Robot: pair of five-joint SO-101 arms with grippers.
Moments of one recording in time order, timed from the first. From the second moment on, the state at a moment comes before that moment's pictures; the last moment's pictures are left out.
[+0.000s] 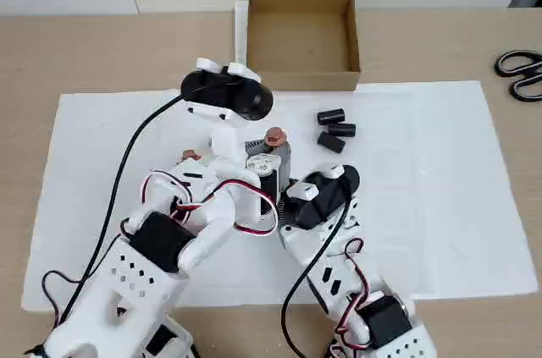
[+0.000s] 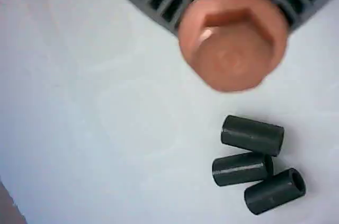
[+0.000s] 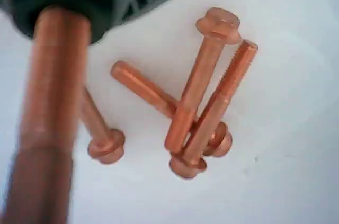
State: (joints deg) left arm 31.5 -45.5 39.3 53.2 26.6; right arm -31.9 -103.3 91.3 40.1 -2.0
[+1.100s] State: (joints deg) left arm 32.2 -39.3 40.7 54.5 26.6; right arm -31.9 -103.2 91.5 39.5 -2.2
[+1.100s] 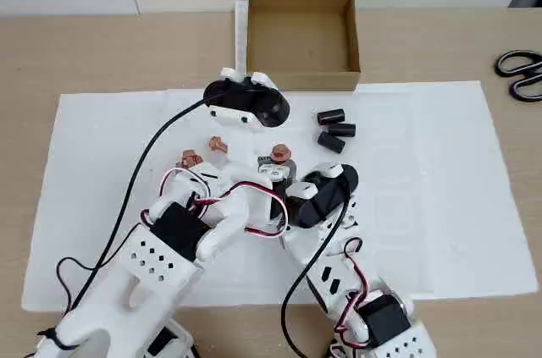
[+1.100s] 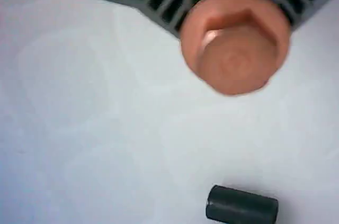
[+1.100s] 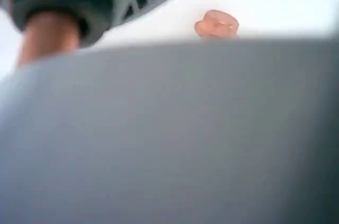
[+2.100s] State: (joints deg) left arm 32.4 -39.3 40.2 61.9 26.6; right arm -32.2 -103.2 91.5 39.2 -2.2
